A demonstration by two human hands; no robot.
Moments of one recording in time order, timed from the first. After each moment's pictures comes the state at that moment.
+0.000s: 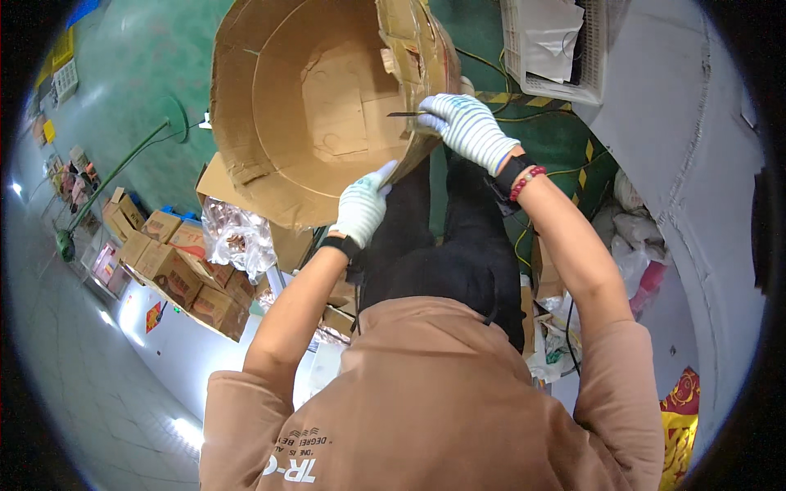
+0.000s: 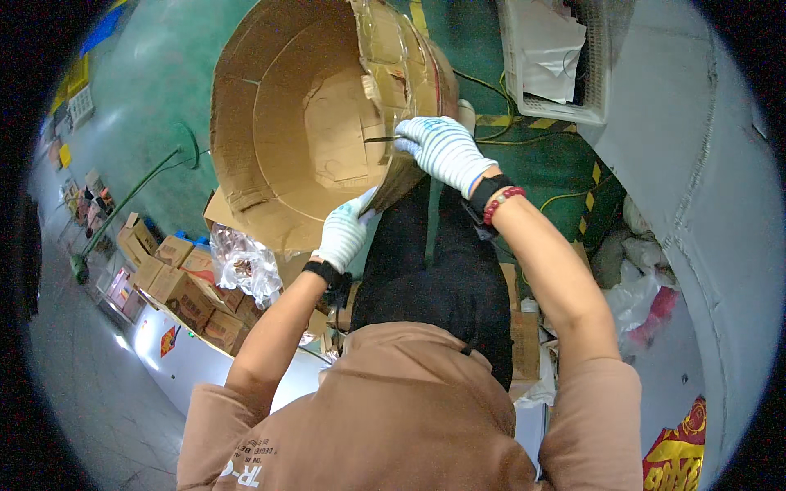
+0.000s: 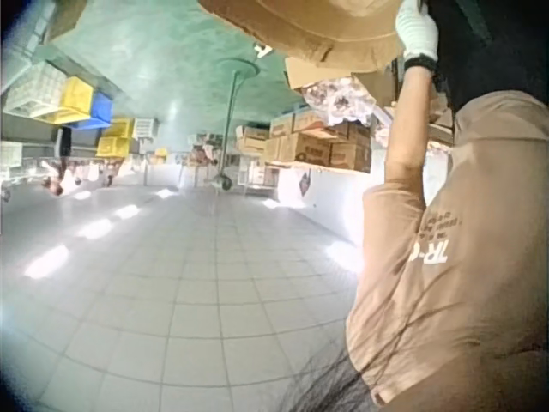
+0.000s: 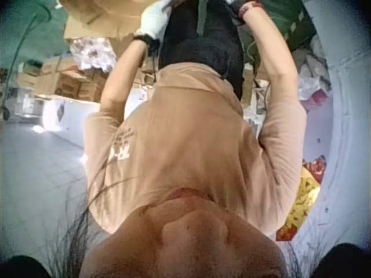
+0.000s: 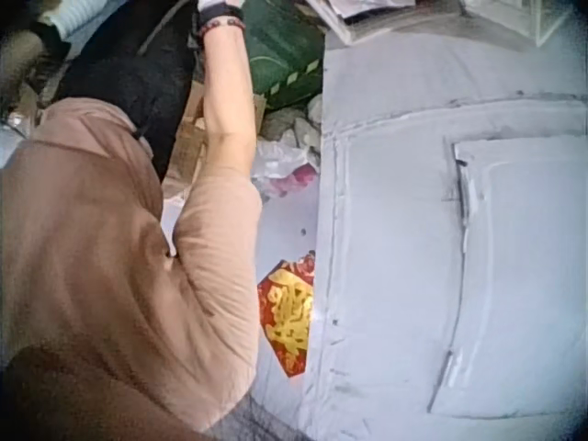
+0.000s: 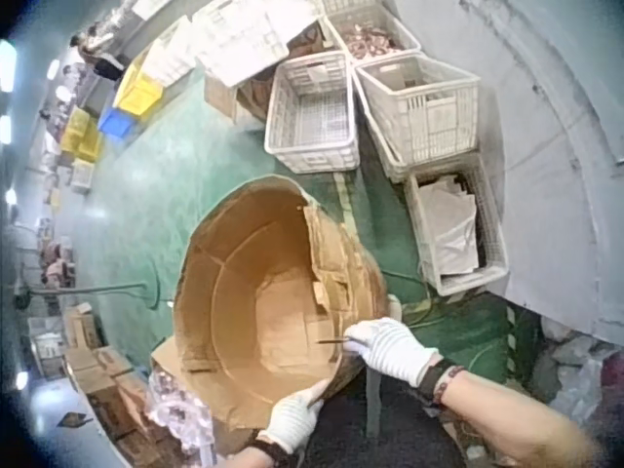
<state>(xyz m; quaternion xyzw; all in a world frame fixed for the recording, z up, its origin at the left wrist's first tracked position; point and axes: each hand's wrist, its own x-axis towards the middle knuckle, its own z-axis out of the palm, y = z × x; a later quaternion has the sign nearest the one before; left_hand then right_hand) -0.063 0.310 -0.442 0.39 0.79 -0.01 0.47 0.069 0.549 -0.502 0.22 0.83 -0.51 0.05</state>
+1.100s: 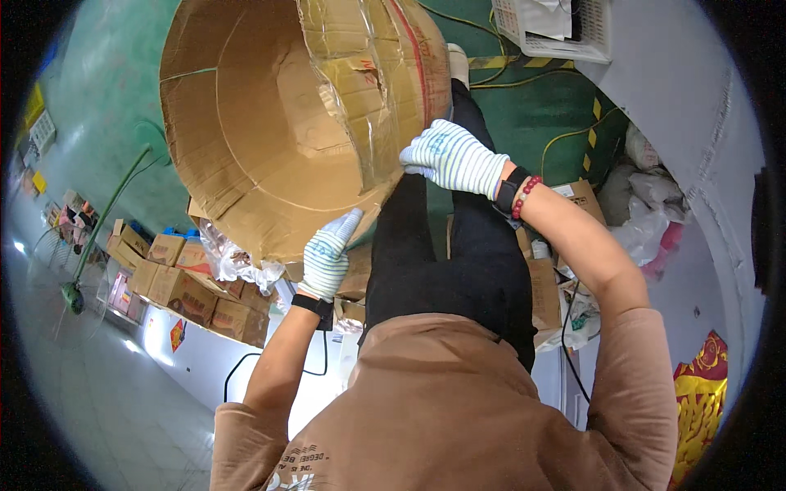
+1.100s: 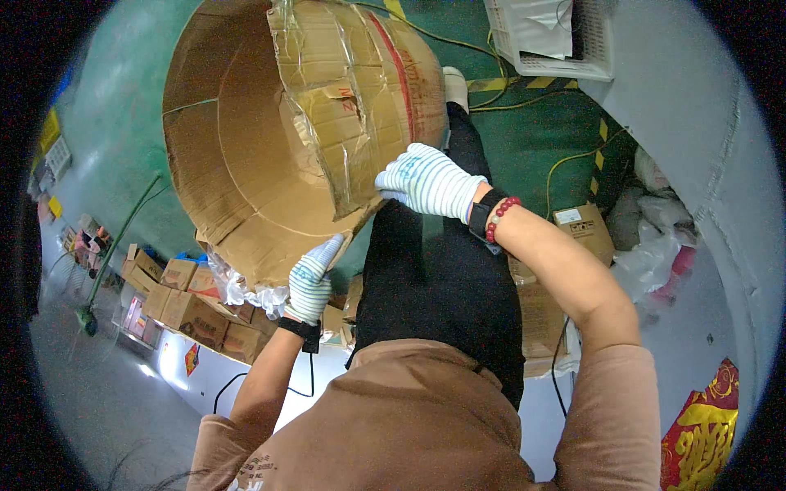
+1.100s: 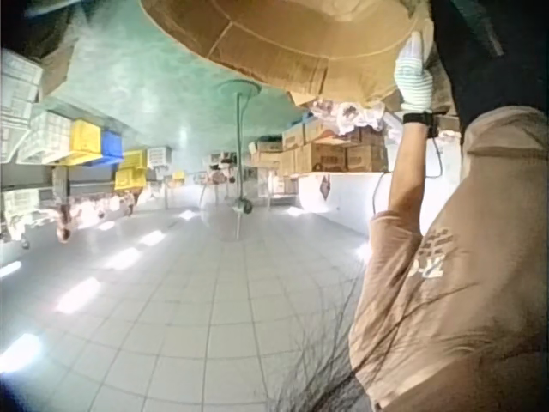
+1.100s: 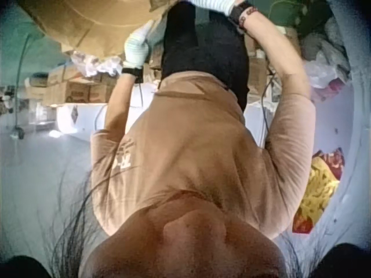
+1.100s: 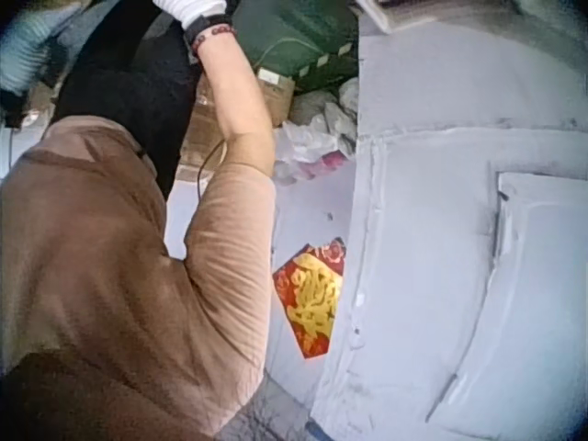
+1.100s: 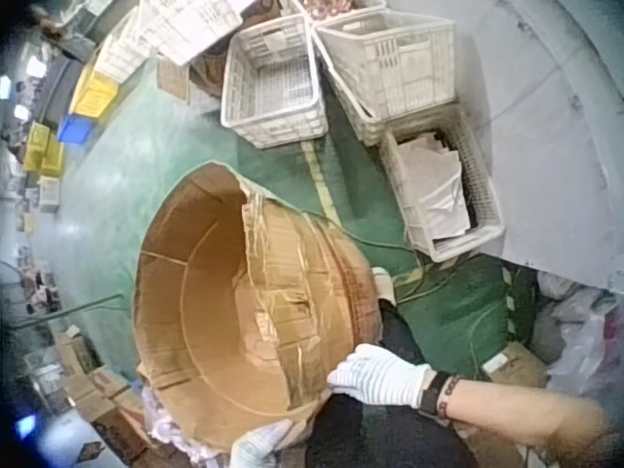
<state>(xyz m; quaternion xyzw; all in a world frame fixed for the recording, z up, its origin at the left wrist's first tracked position) -0.105 0.216 -0.417 0.48 0.74 0.04 0.47 0.092 0.466 -0.544 0.08 0.84 -0.54 0.05</state>
